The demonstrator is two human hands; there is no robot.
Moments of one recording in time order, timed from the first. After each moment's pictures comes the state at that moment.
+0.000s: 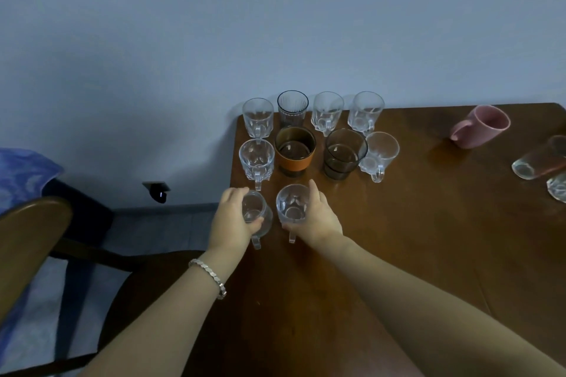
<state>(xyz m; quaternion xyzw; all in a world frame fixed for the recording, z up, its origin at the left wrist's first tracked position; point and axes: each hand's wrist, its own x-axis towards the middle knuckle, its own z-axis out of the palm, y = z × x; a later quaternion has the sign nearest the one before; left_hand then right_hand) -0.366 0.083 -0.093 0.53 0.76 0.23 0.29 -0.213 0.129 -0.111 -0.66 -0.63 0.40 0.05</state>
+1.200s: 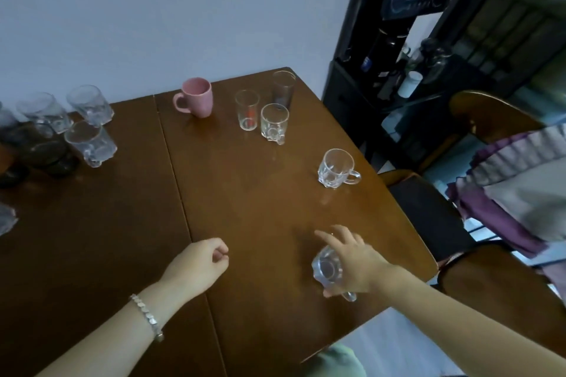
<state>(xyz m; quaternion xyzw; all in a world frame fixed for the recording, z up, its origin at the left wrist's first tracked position) 0.120 -0.032 -0.069 0.68 0.62 -0.04 0.38 0.401 -0.082 -0.074 -0.67 -0.66 0.30 -0.16</state>
